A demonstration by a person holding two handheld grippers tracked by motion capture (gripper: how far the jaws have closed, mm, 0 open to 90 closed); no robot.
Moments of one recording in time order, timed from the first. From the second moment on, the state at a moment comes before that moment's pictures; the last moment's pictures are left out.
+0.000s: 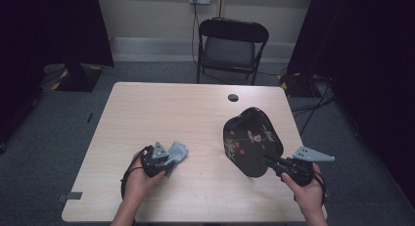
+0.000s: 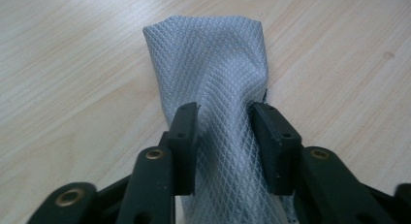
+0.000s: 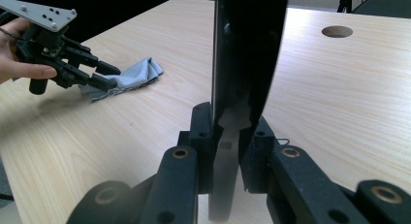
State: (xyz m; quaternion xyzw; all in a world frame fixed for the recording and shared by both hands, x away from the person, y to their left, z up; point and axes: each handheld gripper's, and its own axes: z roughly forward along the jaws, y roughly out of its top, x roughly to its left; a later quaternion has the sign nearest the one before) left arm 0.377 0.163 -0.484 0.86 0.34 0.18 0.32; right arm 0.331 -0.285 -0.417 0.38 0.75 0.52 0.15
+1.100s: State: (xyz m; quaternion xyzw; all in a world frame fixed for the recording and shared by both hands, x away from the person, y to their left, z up) left arm 0.384 0.117 -0.401 0.84 0.31 0.16 0.42; right arm 0.332 -0.286 -0.417 0.38 0.75 0.52 0.15
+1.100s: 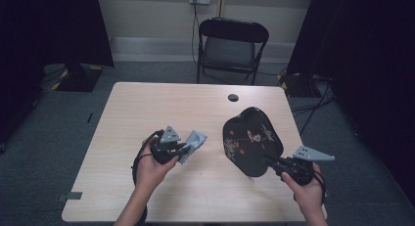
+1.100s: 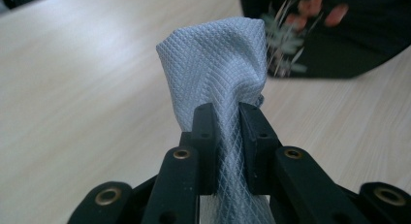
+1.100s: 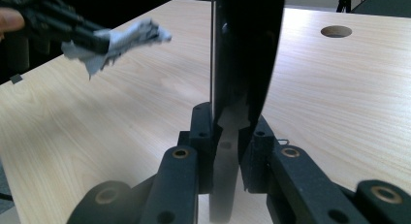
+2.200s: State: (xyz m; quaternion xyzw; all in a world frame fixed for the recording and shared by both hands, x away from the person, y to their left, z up) left arm 0.415 0.028 -0.371 0.84 0.25 0.15 0.45; right arm 0.333 -0.285 -0.416 0.38 0.75 0.52 0.15
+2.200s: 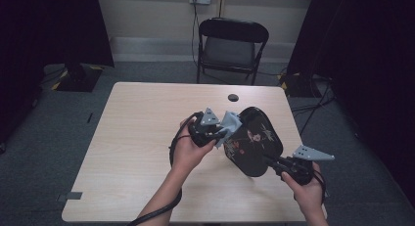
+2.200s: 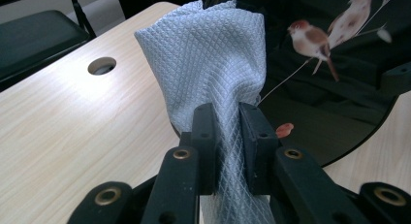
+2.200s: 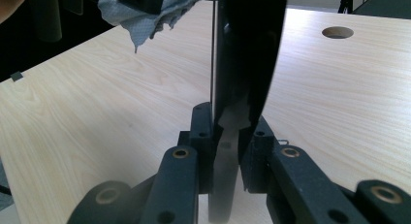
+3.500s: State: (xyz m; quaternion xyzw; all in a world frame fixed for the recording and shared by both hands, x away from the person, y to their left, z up) left arm 0.407 0.033 -0.471 0.89 0.28 0.11 0.34; right arm 0.333 -0.282 -0.414 0.38 0.76 0.51 0.15
